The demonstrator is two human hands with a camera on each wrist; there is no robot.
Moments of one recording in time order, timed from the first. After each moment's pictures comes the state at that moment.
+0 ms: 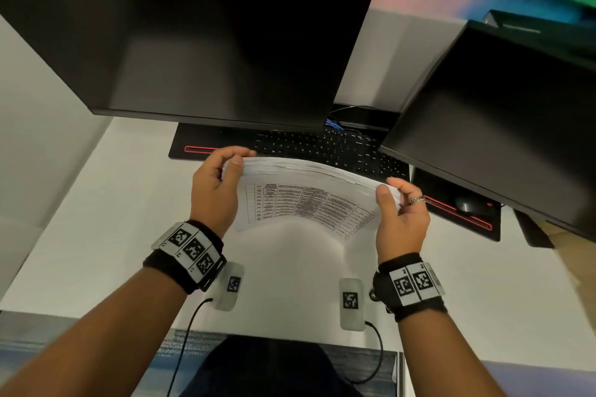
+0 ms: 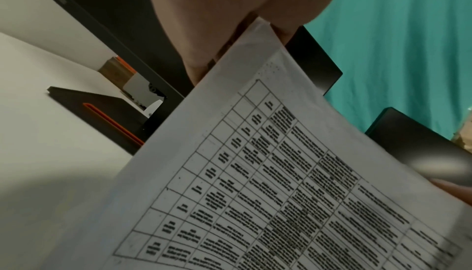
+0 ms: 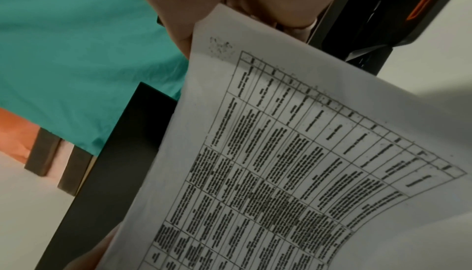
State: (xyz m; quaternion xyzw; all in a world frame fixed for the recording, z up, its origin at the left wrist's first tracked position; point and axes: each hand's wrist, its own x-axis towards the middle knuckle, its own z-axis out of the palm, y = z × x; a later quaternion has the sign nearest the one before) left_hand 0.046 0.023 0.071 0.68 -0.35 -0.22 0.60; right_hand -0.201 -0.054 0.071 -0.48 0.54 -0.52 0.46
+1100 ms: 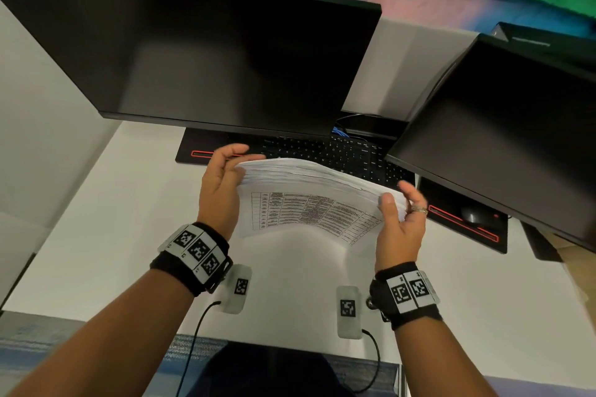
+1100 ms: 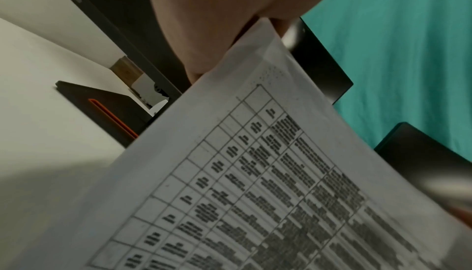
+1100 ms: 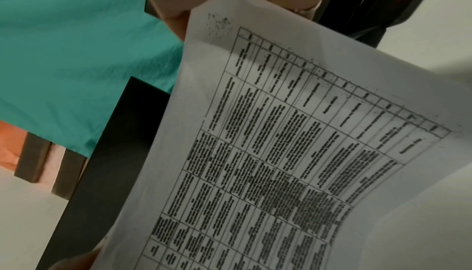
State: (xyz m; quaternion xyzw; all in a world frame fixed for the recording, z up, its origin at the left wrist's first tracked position) left_hand 0.048 0.021 0.075 0.63 -0.30 -0.30 0.65; right_hand -0.191 -0.054 0.065 -0.44 0.53 -0.52 0.50
